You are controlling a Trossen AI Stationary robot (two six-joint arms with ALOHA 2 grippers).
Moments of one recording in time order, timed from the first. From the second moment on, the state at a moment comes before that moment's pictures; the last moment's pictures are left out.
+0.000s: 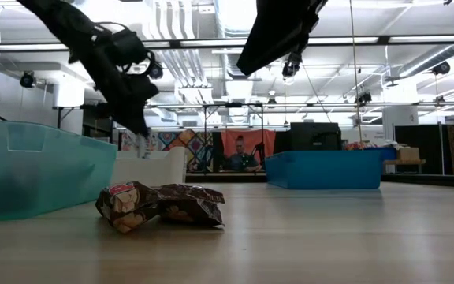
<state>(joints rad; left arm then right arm) 0.70 1.25 0.80 -0.42 -0.08 -0.19 0.30 1.74 1.37 -0.55 0.40 0.32</state>
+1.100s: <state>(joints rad) 0.70 1.24 0.74 -0.33 0.04 -0.21 0.30 1.74 1.37 -0.54 0.42 0.34</state>
